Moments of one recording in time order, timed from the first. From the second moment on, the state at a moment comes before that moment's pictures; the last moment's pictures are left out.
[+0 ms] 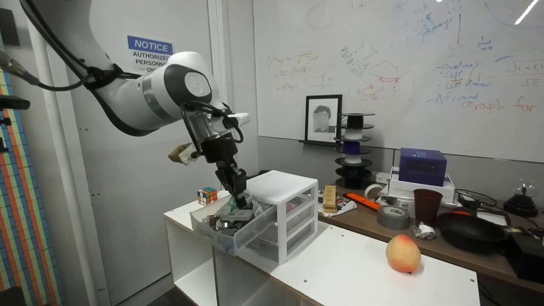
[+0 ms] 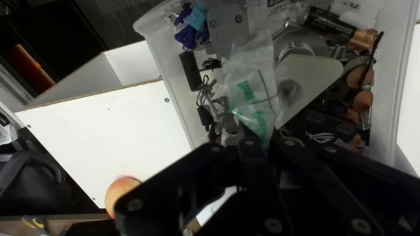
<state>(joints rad) 0.09 0.16 -0.08 -2.31 -0.51 2.62 0.69</state>
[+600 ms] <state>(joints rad) 0.09 0.17 -0.09 -2.32 -0.56 2.63 0.70</state>
